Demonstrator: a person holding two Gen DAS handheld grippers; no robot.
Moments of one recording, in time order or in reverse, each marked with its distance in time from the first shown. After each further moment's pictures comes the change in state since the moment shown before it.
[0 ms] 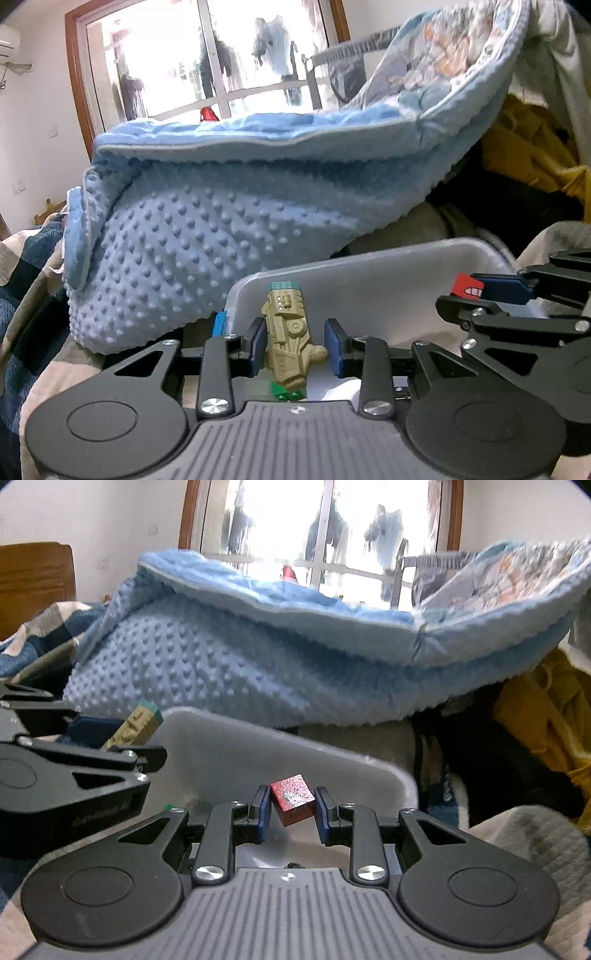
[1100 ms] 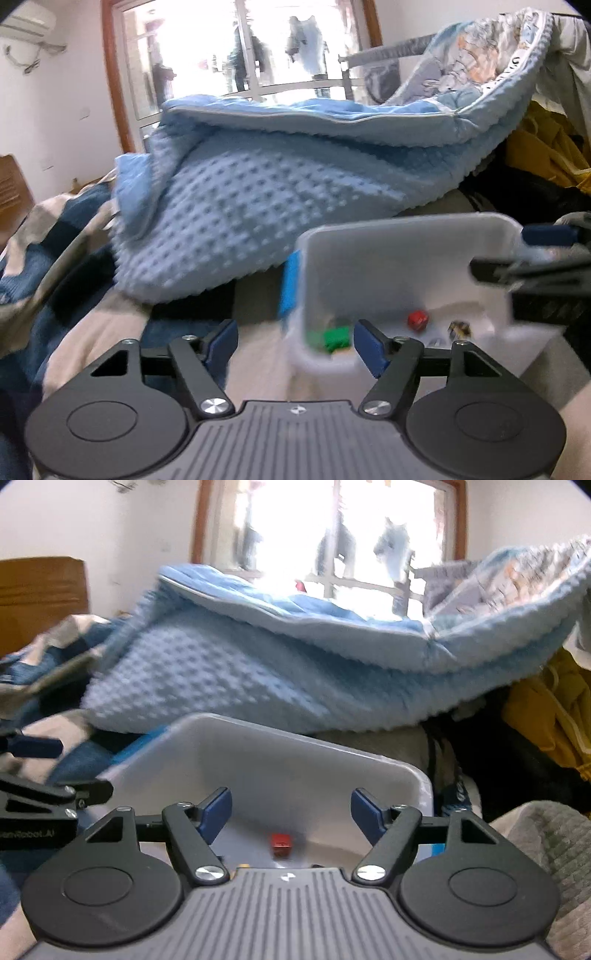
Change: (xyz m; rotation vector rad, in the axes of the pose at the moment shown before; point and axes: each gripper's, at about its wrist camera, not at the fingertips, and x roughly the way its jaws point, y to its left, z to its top) left arm -0.049 0.058 -0.065 -0.083 -0.007 0.053; right arm -0.031 0.009 -0.011 -0.005 -0.083 0.065
